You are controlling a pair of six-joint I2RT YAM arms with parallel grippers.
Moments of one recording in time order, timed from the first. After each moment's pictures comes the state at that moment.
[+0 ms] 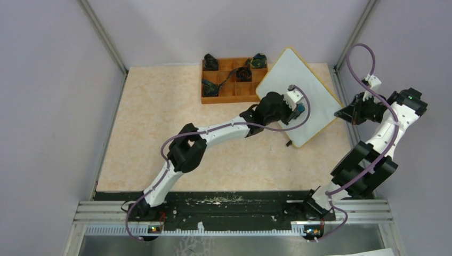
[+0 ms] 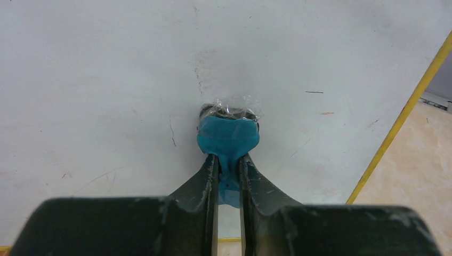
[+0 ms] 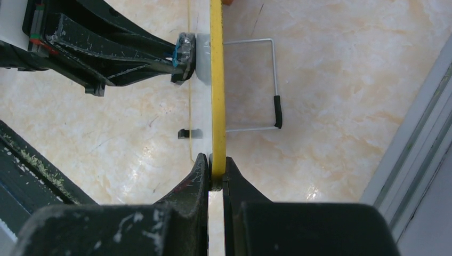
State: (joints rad) left arm -1.00 2.35 1.96 0.21 0.05 0.03; right arm -0.74 1.56 1.53 -1.35 -1.03 -1.05
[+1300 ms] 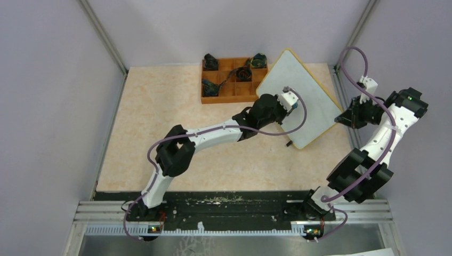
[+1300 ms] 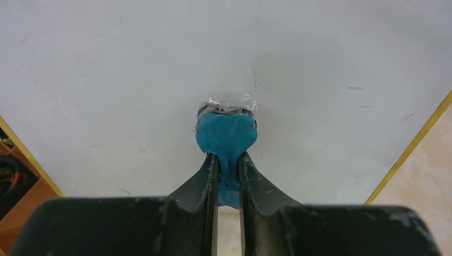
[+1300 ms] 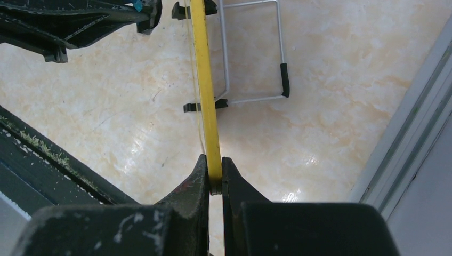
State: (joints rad) left arm -1.03 2.18 1.79 0.25 -0.10 0.13; right arm -0.73 1.49 1.54 -1.43 -0.91 -1.04
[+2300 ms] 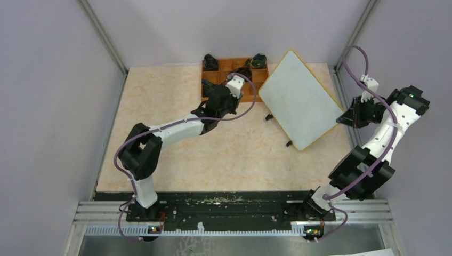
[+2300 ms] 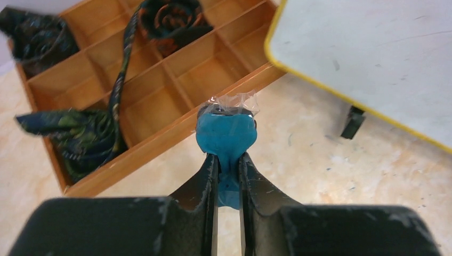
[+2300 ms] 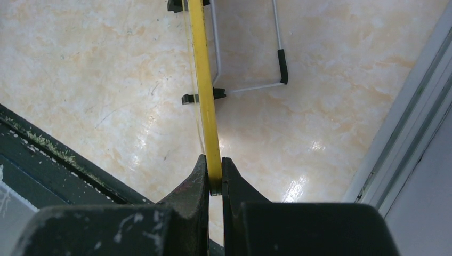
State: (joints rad) left arm -0.77 1.86 1.31 0.24 -0.22 0.02; right arm -0.73 1.52 1.58 -1.45 -0.86 -0.99
